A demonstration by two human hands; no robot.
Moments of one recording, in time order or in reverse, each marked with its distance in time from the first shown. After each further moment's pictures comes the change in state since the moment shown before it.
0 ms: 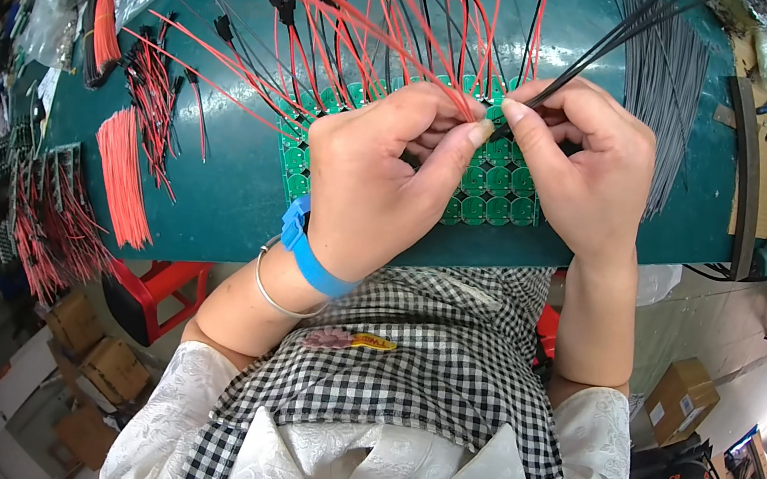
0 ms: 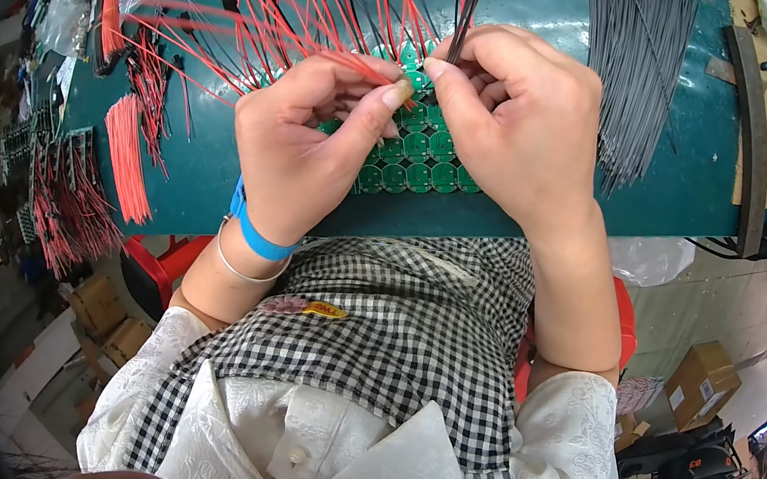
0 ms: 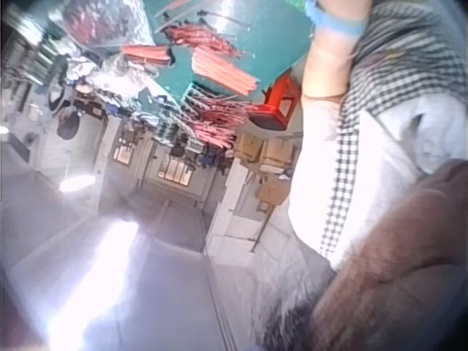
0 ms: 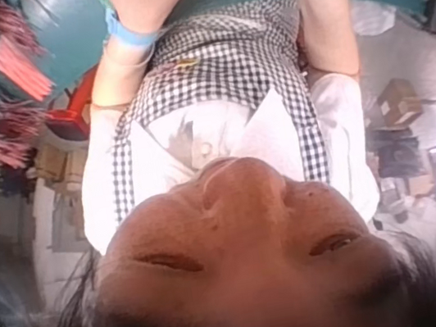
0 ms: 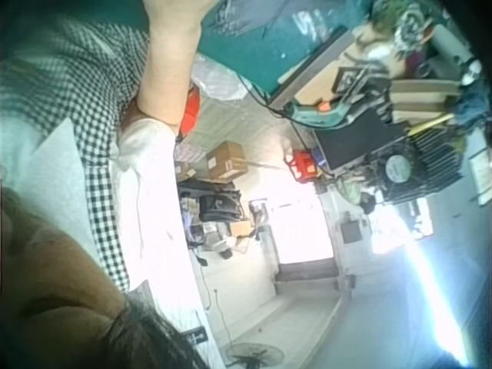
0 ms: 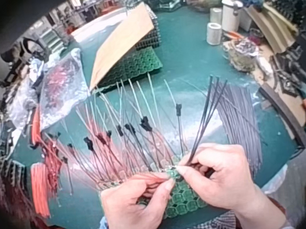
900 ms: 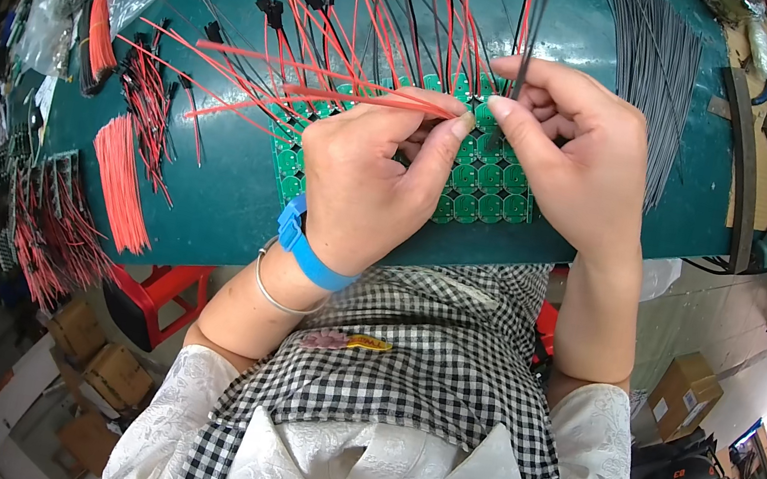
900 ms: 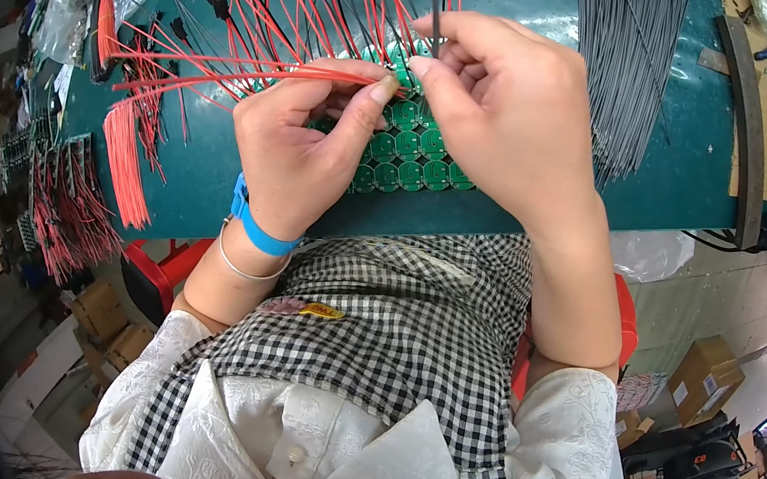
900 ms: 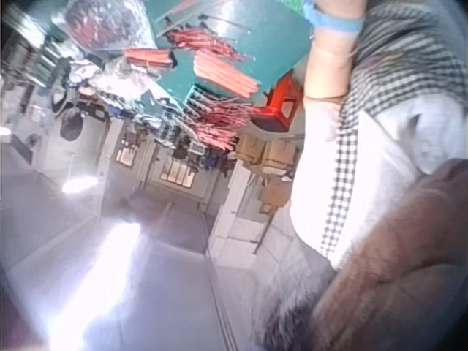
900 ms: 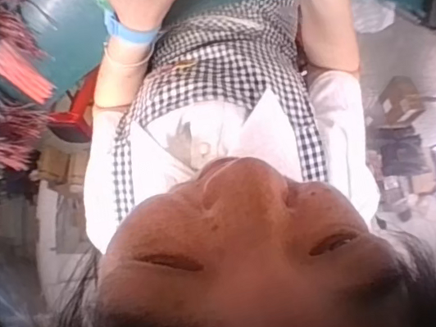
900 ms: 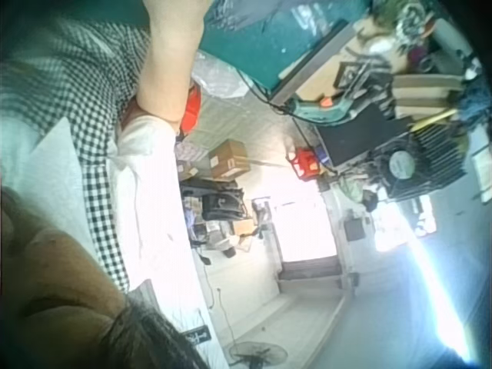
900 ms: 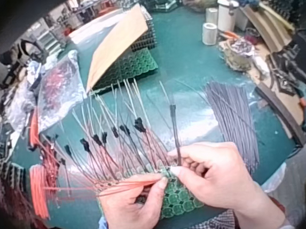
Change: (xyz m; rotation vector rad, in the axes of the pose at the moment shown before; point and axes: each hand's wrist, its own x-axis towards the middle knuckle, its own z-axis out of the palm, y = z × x) left_hand 0.001 -0.012 0.005 0.125 0.082 0.117; right_hand 0.004 -0.010 -0.005 0.022 -0.086 0.125
